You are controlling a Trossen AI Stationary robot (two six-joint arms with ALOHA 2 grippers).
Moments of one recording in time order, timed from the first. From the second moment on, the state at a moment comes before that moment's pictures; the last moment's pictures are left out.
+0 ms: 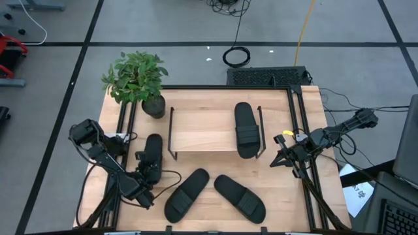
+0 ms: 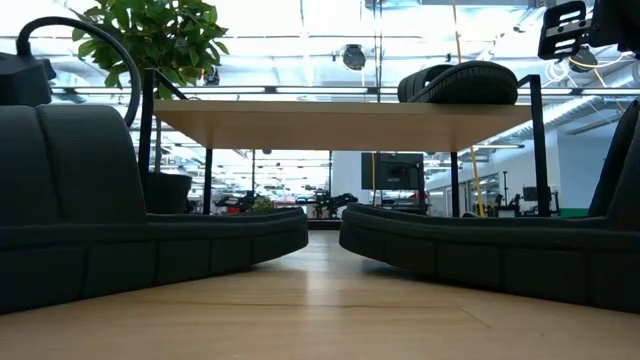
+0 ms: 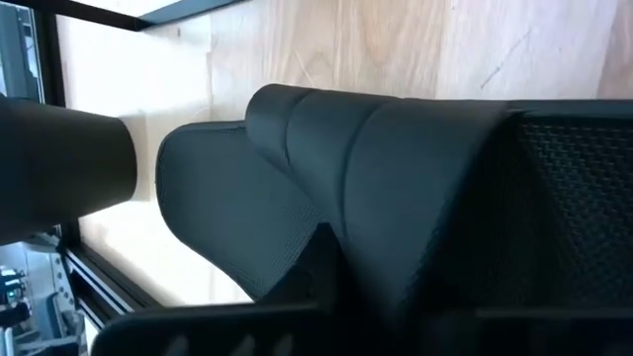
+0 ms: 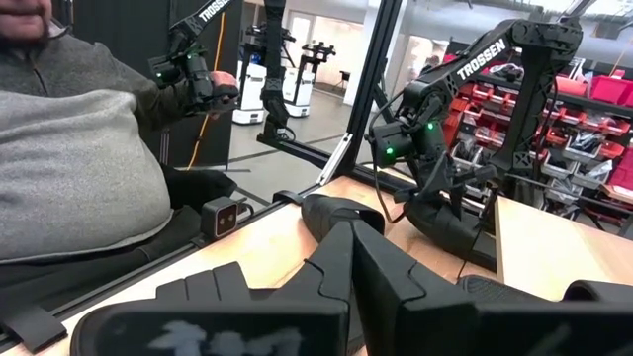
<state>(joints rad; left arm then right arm) -0.87 1.70 0.86 -1.16 -0.46 -1.02 0.43 0.29 0.15 0.13 -0.07 -0.21</state>
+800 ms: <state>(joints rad) -0.94 1.70 1.38 -1.36 -0.40 -0.89 0.43 0.29 0.15 0.13 -0.07 -0.21</state>
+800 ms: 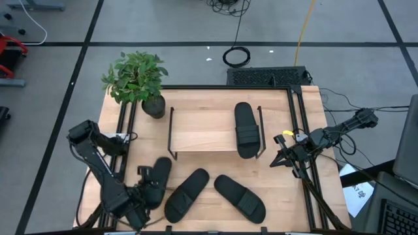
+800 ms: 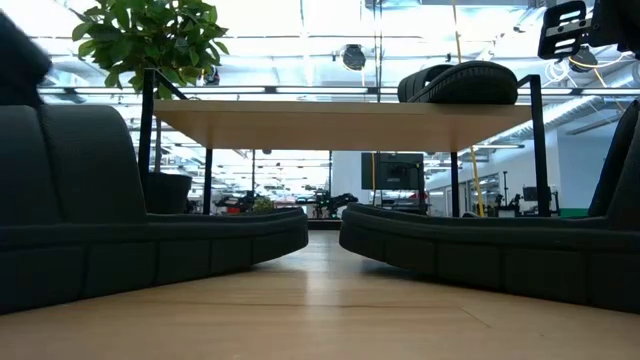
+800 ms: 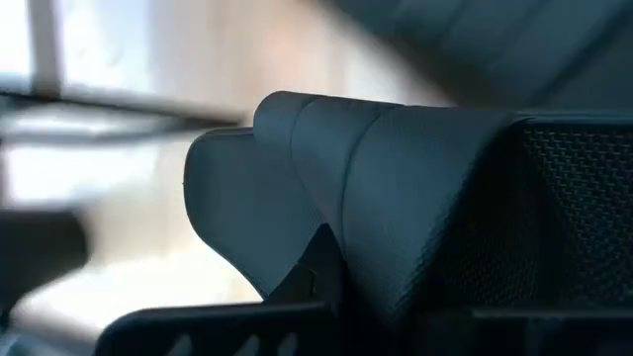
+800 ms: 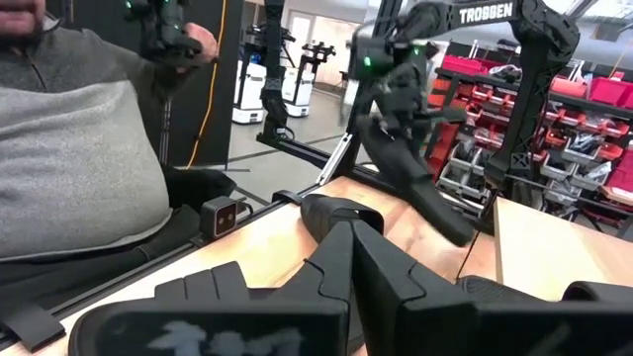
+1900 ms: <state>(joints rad) -0.57 1.70 1.67 -1.16 -0.98 -0.21 0.43 0.29 0.15 0.13 -0.07 -0.22</state>
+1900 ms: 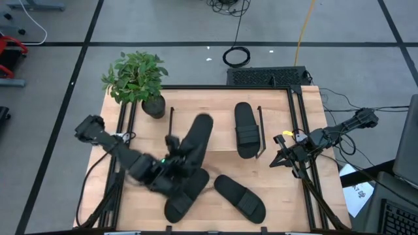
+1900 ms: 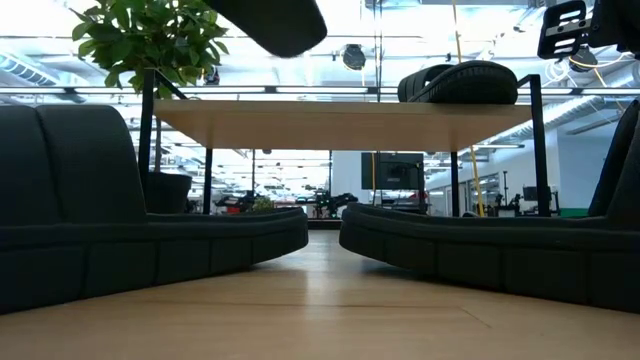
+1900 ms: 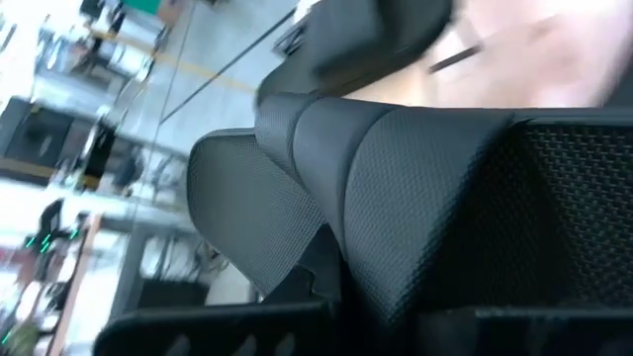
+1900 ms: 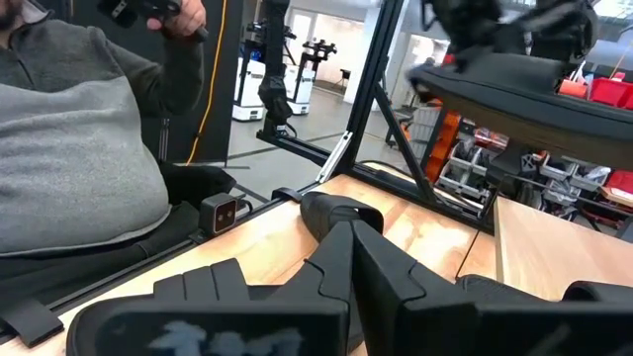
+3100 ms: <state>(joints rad) -0.16 1.91 1.68 -0.70 -0.88 0.17 0.43 0.29 0.15 0.14 -0.08 -0.23</state>
